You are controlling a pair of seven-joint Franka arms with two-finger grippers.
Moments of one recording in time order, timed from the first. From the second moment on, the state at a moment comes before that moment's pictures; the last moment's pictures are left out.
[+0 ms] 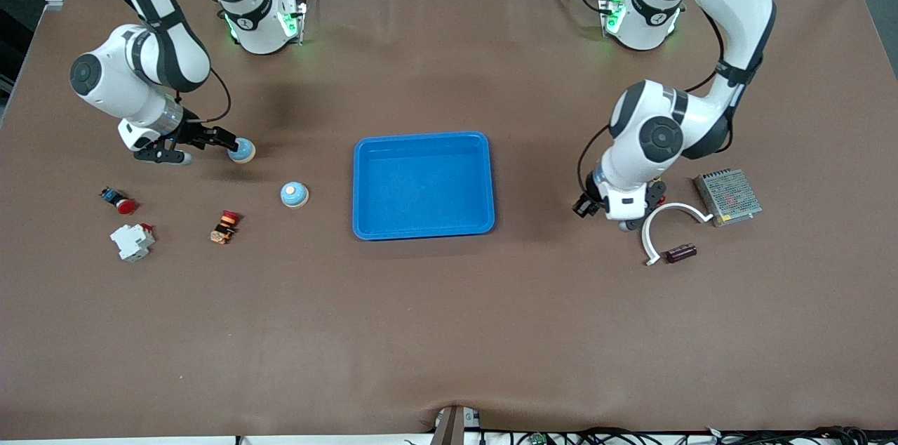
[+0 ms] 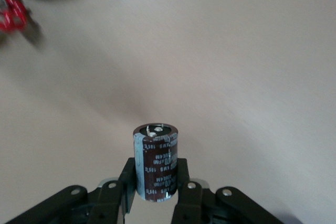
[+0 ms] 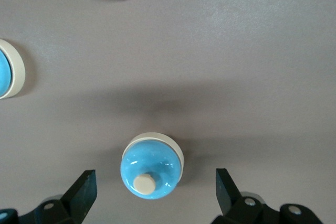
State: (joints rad) left arm -0.22 0.37 -0.21 -2.06 -0.03 2.43 -1.27; right arm -0.14 -0.01 0.02 -2.71 0.25 2.61 -0.19
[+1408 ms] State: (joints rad) left arm -0.66 0.67 -0.20 -1.74 -0.03 2.42 -1.89; right arm -0.03 0.14 0.02 -2.80 0.25 2.95 -0.08
